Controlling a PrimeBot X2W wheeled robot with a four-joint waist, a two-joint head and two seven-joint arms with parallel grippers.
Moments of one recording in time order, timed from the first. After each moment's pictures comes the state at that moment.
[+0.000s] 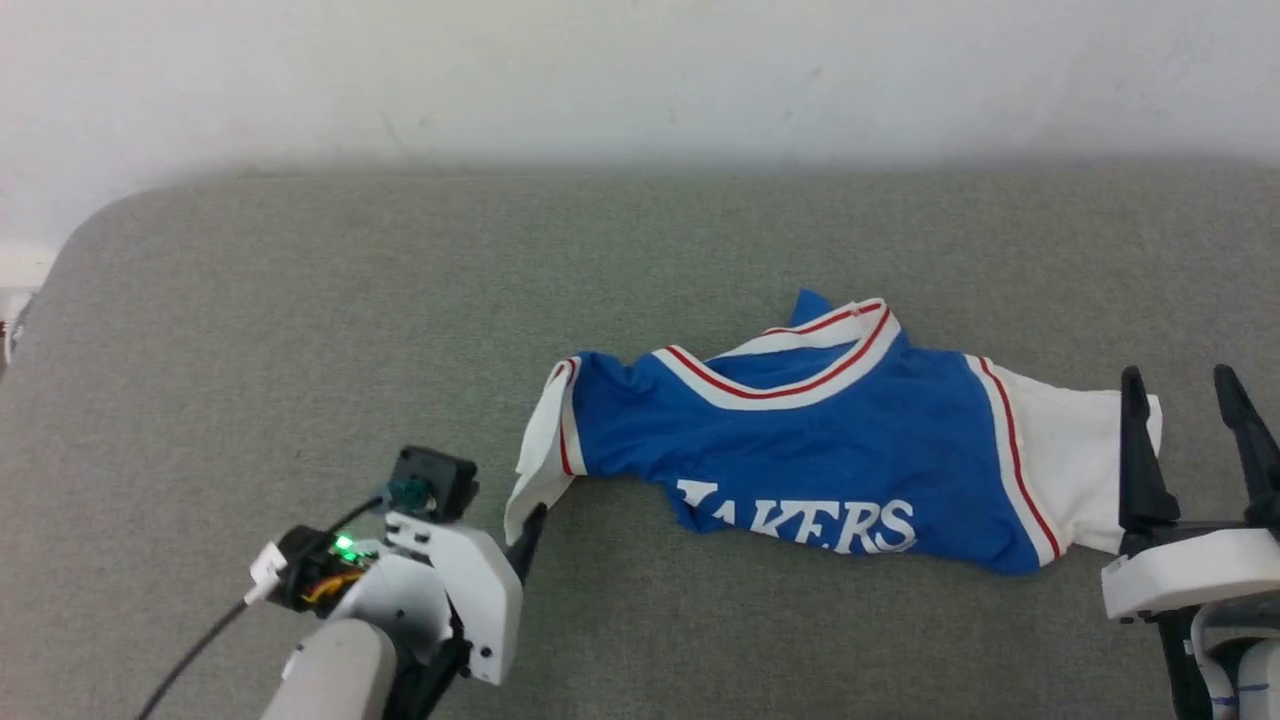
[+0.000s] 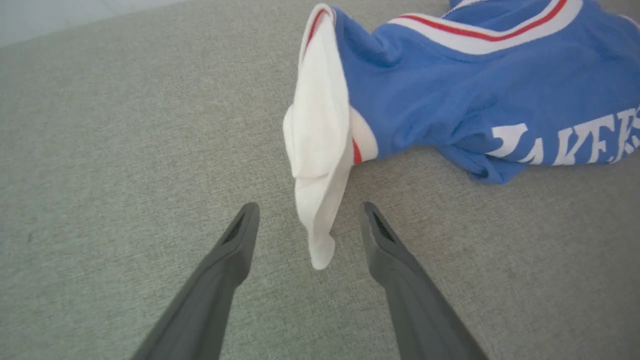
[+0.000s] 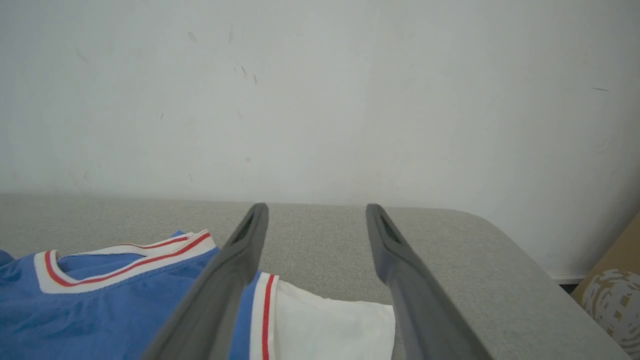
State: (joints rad) left arm -0.17 0.19 -0.27 0.18 -0.22 -0.12 0.34; right arm -0.05 -0.09 -0.21 0.02 0.05 0.13 -0.15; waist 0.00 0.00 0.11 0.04
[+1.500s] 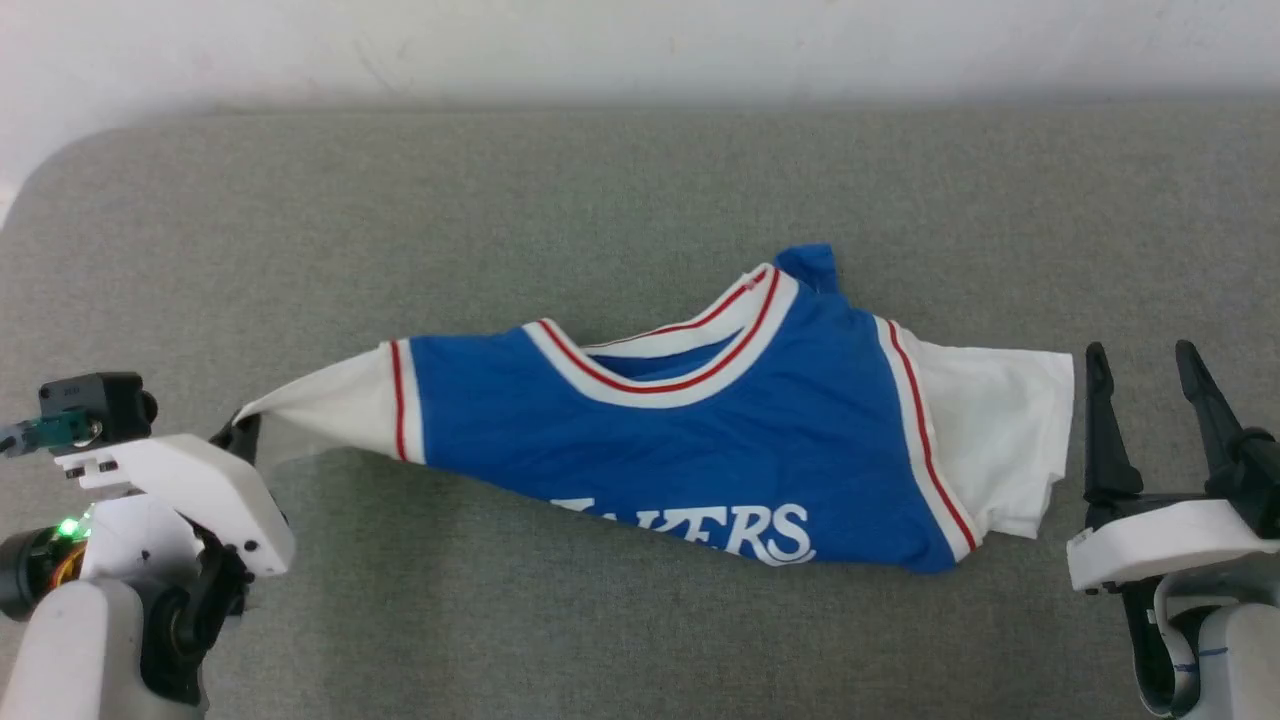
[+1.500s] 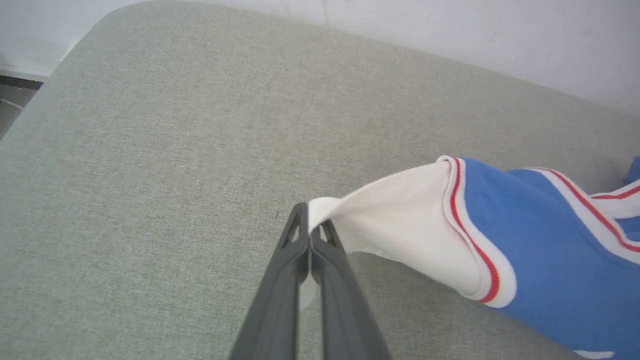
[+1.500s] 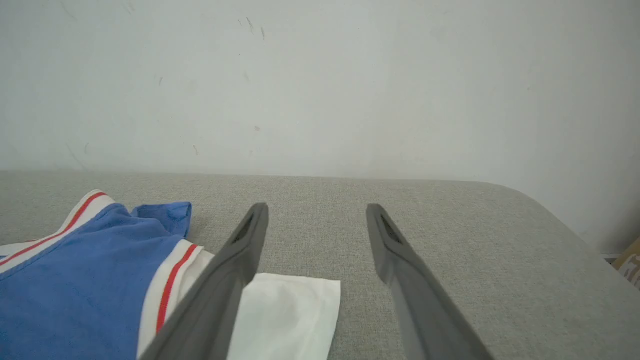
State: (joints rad) left arm -0.18 0.32 0.06 0.00 -0.48 0.06 0.49; right arm -0.12 -0.06 -0.19 0.10 0.03 0.13 -0.19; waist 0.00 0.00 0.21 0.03
